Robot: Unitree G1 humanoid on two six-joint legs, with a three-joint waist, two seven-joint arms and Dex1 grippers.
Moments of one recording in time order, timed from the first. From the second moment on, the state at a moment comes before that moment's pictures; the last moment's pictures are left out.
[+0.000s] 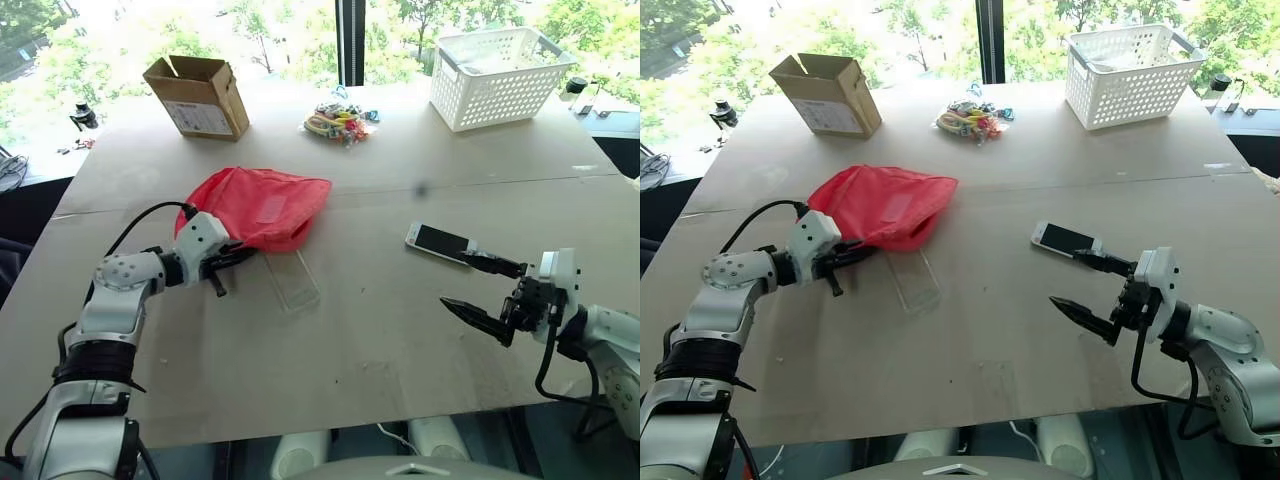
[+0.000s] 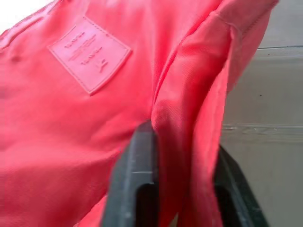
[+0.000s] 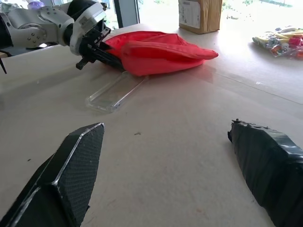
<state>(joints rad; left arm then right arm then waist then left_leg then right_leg) -0.39 0.77 0.06 0.43 -0.16 -0.07 -1.04 0.09 -0.63 -0.16 -0.43 0.63 0.28 0.94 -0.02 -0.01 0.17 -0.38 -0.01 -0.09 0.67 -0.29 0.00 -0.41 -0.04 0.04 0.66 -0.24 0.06</state>
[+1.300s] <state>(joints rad) -0.54 0.87 -0.10 0.49 -0.27 -0.14 -1.59 0.11 -0.78 -0.12 -0.48 0.60 0.36 1.04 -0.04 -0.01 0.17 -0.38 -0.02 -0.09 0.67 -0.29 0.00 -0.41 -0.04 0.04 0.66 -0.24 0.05</state>
